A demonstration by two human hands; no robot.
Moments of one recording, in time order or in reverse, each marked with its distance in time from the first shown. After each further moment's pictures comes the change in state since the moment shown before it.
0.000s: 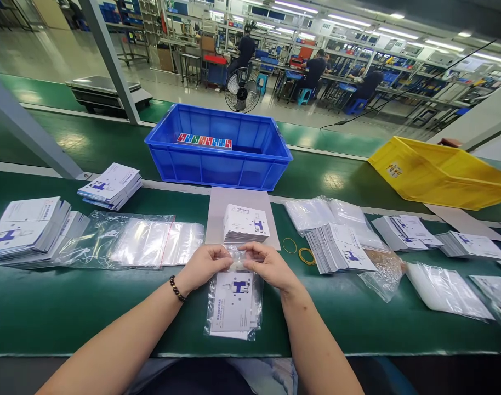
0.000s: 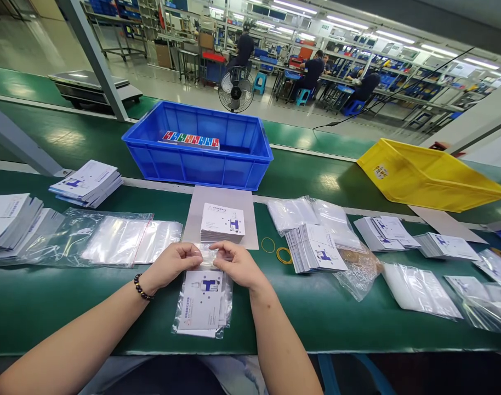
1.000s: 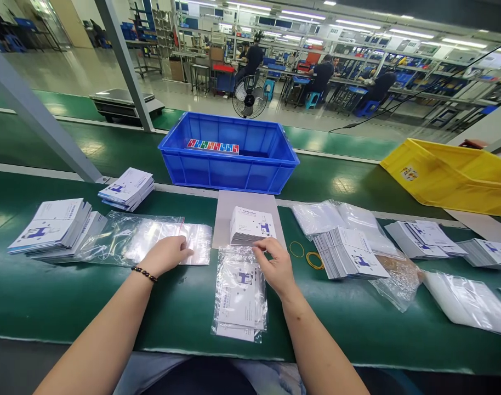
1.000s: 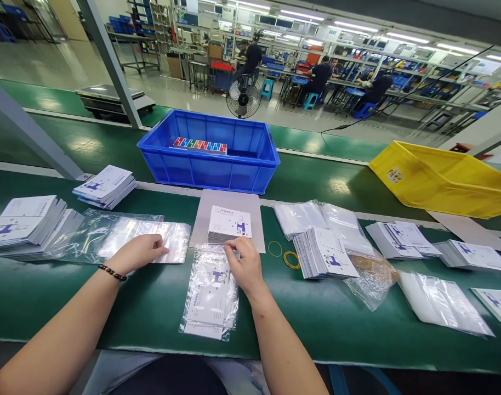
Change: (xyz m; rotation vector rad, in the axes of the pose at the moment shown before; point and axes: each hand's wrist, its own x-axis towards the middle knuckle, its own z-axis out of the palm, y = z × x) left_hand -0.016 0.004 -0.089 1.056 0.228 -0.253; right_hand 0.004 0.010 0.013 -0.363 0.490 -0.379
